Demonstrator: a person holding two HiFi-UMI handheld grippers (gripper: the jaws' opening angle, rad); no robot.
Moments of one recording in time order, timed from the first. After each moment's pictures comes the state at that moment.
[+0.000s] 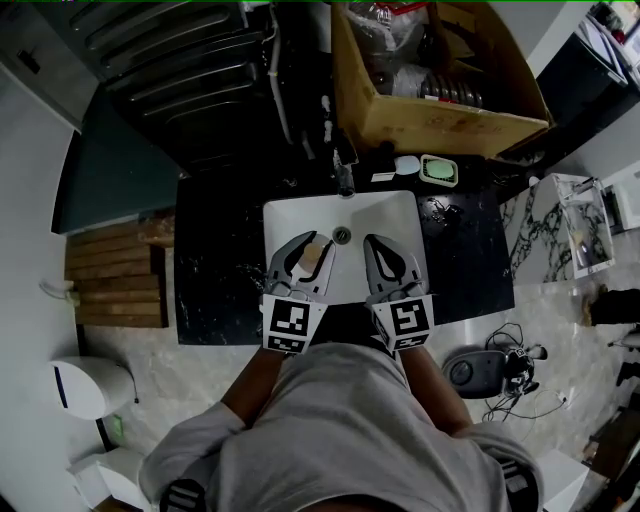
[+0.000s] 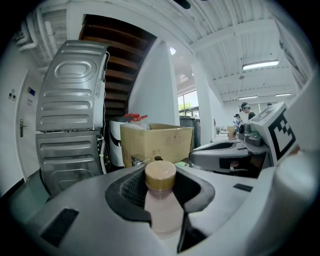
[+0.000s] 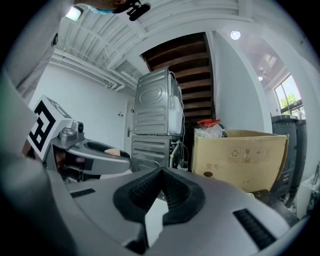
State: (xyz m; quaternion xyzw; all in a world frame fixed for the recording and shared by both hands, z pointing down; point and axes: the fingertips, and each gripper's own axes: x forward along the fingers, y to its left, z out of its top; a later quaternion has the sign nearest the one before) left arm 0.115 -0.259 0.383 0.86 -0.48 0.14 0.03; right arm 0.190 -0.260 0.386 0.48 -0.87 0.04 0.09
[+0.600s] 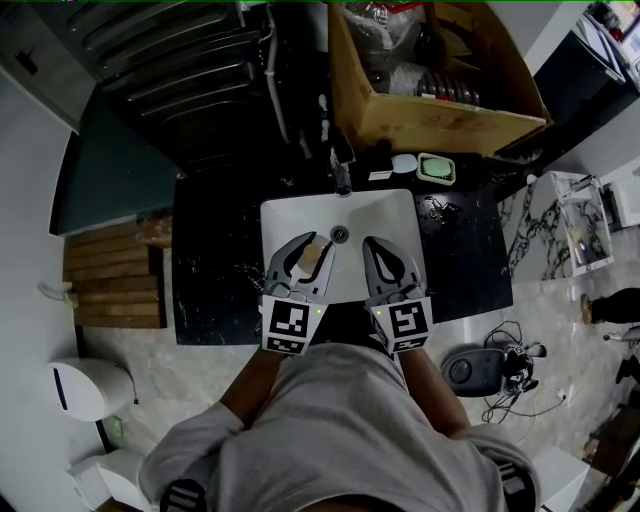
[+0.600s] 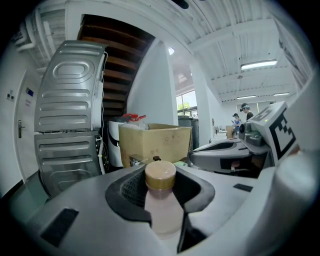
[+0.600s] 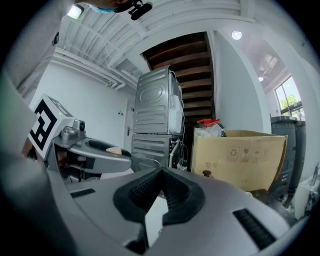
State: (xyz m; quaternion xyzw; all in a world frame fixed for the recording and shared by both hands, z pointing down) left arm 0.119 -0.255 0.383 0.87 -0.48 0.14 0.03; right arm 0.192 -0.253 0.387 0.49 -0.87 0.03 0.09
